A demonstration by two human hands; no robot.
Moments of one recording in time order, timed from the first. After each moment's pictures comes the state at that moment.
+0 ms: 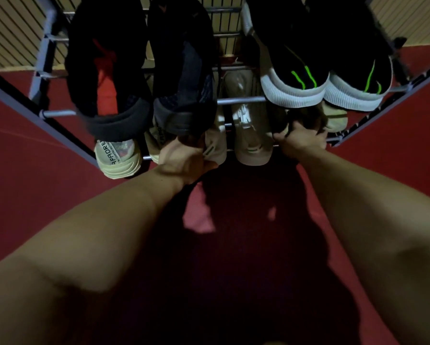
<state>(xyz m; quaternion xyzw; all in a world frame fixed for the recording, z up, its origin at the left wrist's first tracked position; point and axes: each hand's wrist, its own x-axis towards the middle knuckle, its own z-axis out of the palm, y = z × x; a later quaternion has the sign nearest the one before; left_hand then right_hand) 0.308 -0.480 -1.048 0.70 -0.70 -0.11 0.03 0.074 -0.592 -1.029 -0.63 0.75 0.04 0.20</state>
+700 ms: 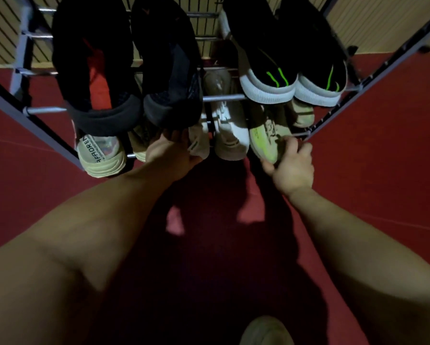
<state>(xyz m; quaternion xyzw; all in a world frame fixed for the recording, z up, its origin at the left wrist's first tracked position) 0.300 -0.476 -1.035 0.72 -0.68 -0.13 0.02 0.055 -0.491 -1.008 -0.66 0.74 -0.08 0.14</state>
